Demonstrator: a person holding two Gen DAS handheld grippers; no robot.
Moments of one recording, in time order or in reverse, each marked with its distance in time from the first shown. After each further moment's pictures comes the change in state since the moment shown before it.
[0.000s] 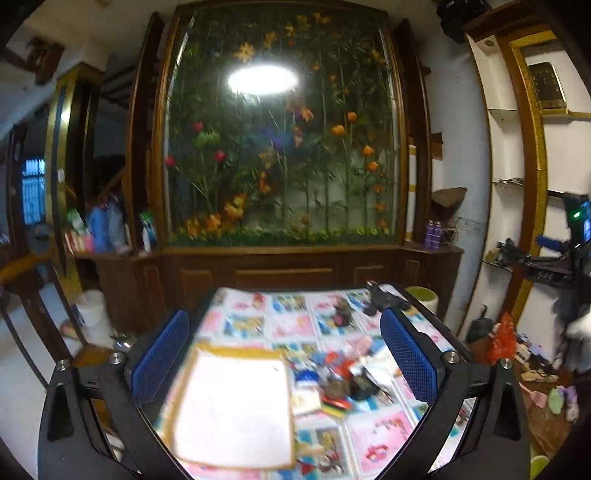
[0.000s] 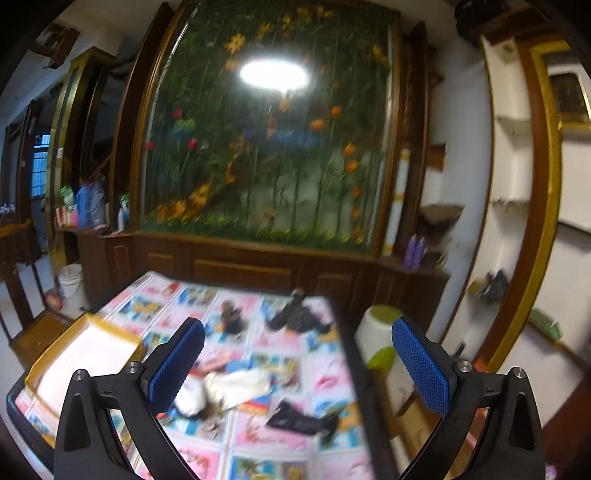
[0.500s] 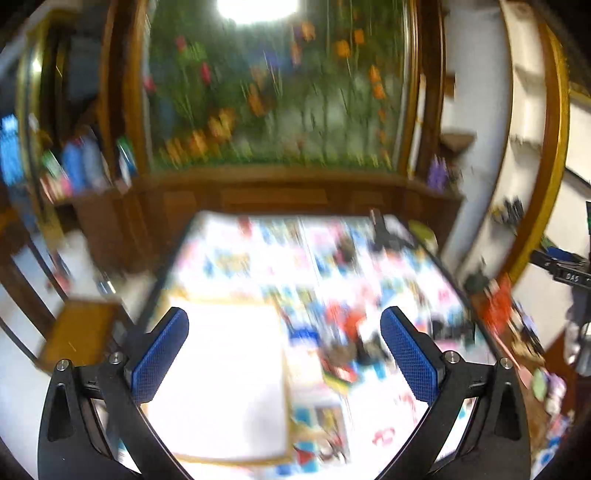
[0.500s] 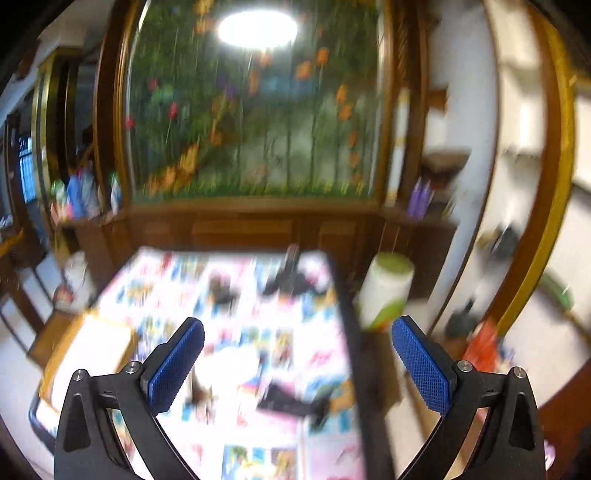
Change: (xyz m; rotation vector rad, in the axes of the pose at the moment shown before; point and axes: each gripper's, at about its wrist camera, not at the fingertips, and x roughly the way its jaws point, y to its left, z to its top) left arm 0.170 0.005 -0.057 -0.040 0.393 -0.094; right arm 0.071 -0.016 0.011 0.079 0.291 0.094
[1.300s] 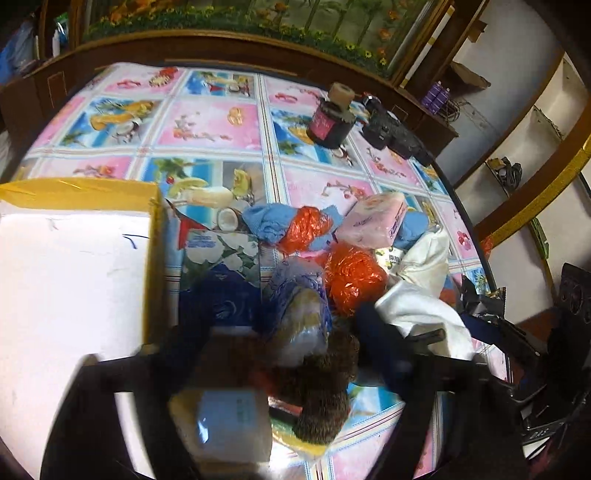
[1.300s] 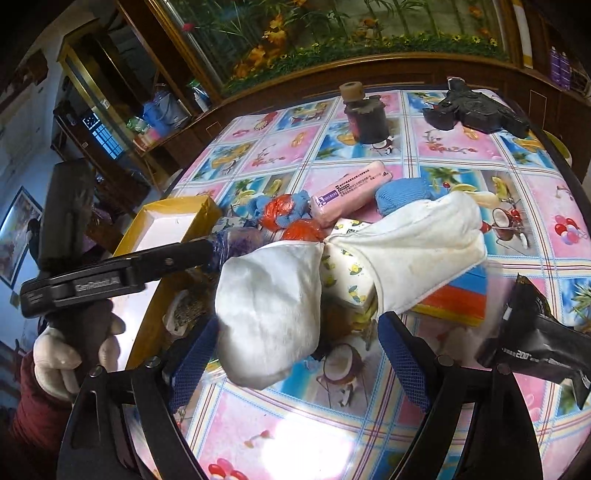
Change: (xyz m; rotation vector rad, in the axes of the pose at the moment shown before) left arm 0.248 -0.044 -0.053 -0.121 0.411 -0.227; right arm 0.265 0.111 -0.100 0.053 0.413 0.522
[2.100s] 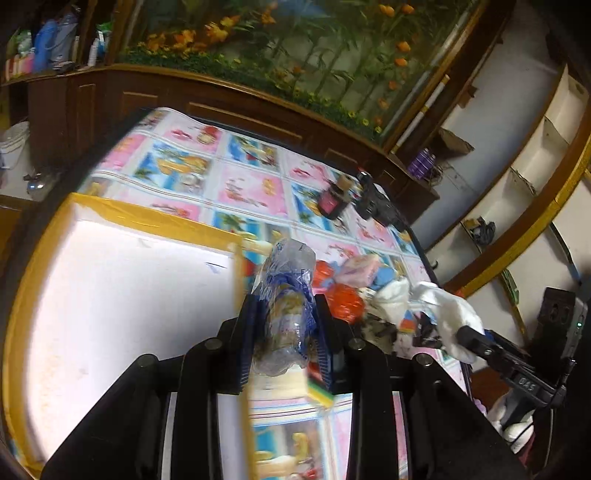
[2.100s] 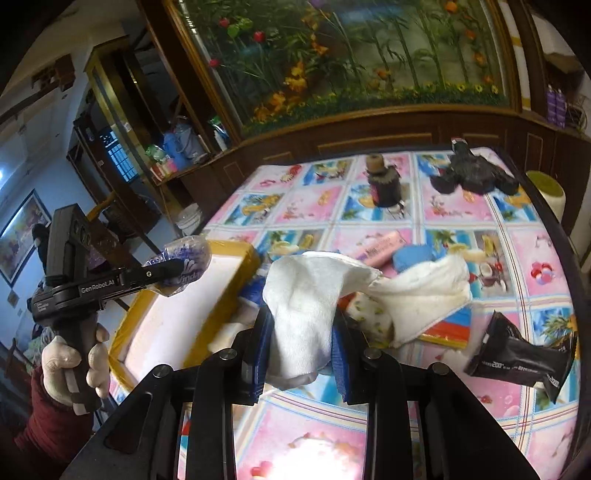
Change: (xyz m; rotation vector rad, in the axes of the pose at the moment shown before) left arm -0.136 0.066 -0.024 -0.120 -0.250 -0.057; right arm -0.070 0.038 -0.004 -0.058 -0.190 0.026
